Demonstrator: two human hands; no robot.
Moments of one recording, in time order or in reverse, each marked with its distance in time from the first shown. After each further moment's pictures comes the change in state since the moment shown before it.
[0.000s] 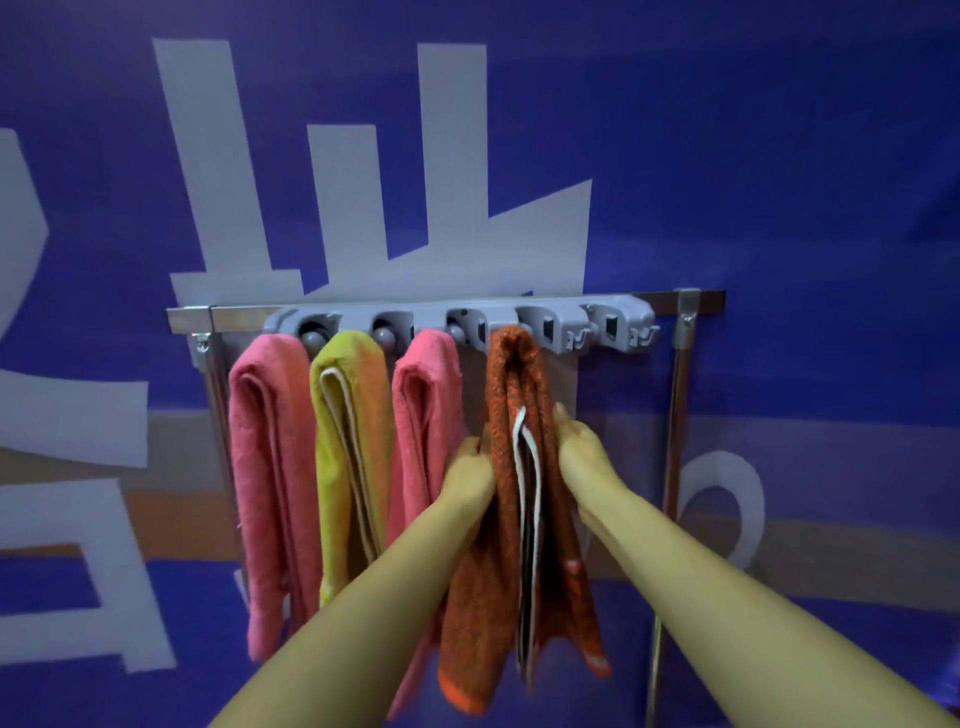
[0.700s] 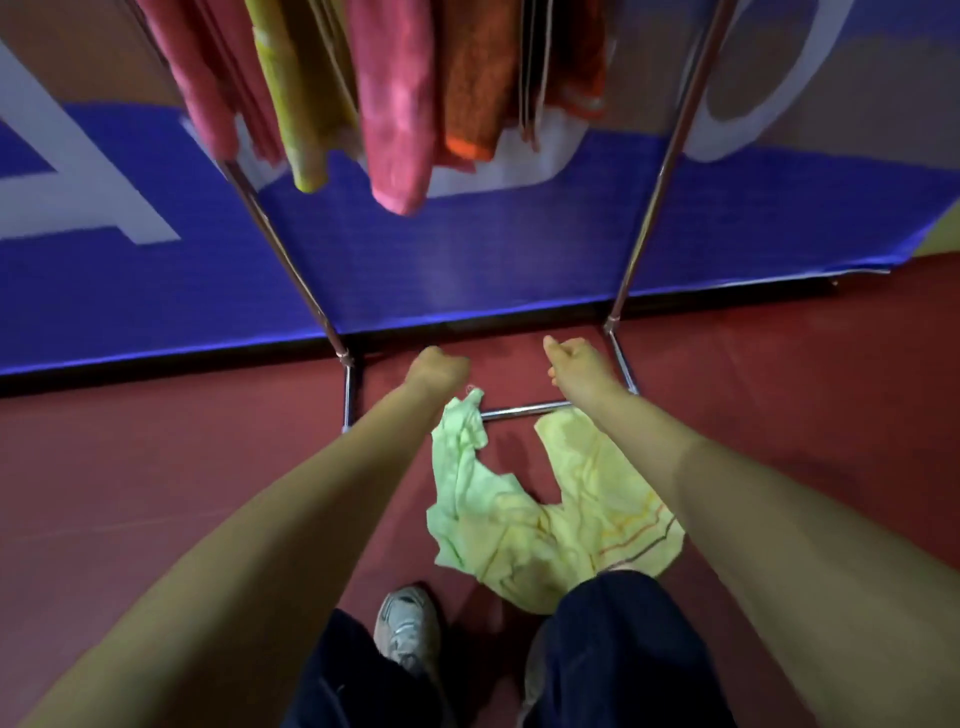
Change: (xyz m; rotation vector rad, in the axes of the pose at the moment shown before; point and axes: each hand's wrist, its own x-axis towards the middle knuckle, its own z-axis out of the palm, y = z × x) left_hand -0.235 -0.261 -0.044 0.488 -0.126 -0.631; right_hand -0.251 0.282 -0.025 -0.516 -0.173 0.495
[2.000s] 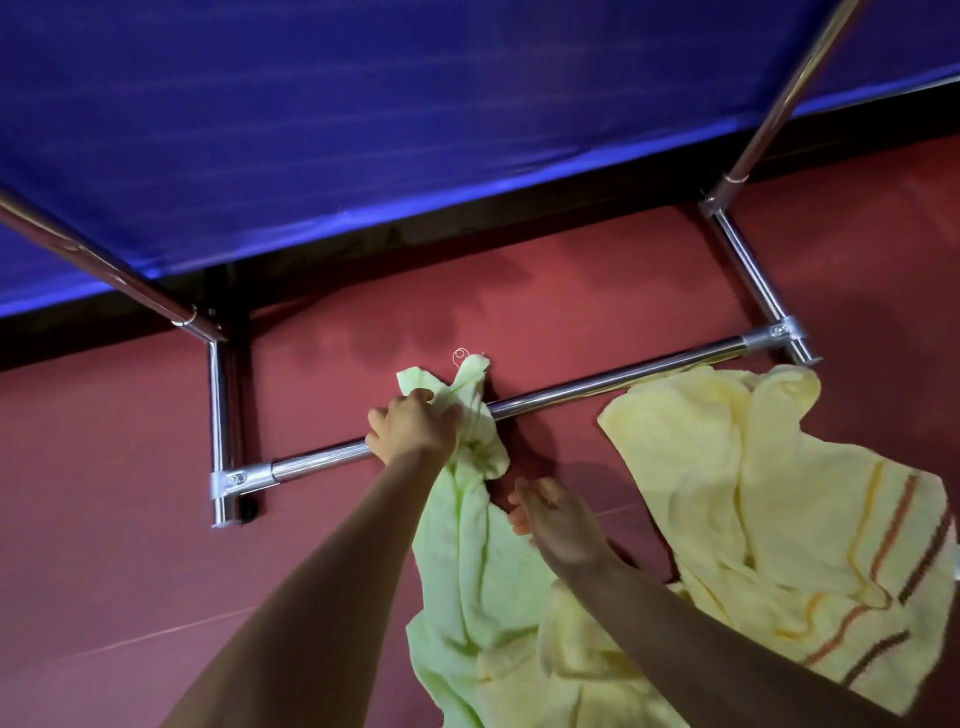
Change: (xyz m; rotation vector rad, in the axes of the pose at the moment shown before) left_hand 0.332 -0.227 0.161 0.558 0.067 -0.110; right_hand 0.163 0.255 0.268 0.244 -0.192 0.374
